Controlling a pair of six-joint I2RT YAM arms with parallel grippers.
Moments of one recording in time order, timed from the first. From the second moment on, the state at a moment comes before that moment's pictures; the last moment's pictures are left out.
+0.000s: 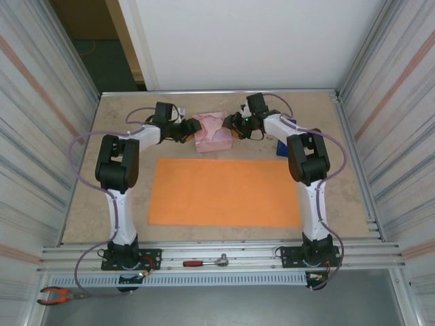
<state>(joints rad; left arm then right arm) -0.24 2.09 1.43 -0.14 0.60 -0.68 0.35 2.22 1.69 -0.34 -0.56 0.81</state>
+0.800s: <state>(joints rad) -0.55 1.57 0.97 -0.15 0.33 -0.74 0.62 1.44 0.90 -0.34 -0.25 0.91</state>
